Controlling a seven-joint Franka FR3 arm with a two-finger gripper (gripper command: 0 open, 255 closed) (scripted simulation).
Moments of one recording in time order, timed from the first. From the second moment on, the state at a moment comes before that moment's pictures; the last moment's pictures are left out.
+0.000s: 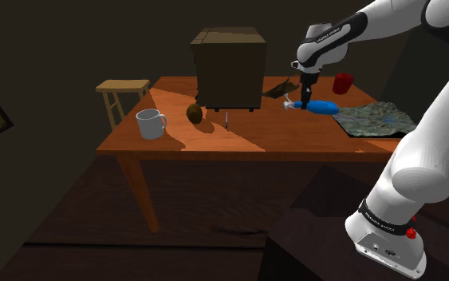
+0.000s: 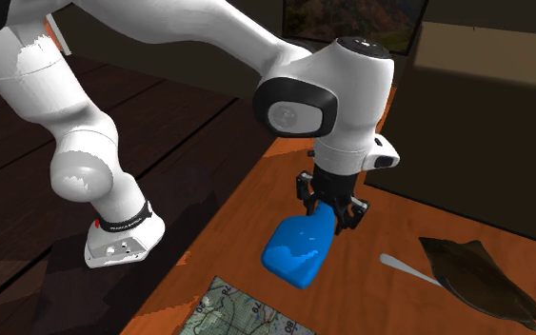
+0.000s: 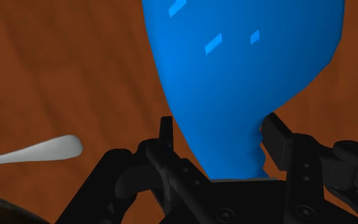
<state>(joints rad) 0.02 -0.05 -0.59 -2.19 -0.09 2.16 -1.04</state>
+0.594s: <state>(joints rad) 0.02 -0.10 -0.58 -2.11 -0.11 2.04 -1.02</state>
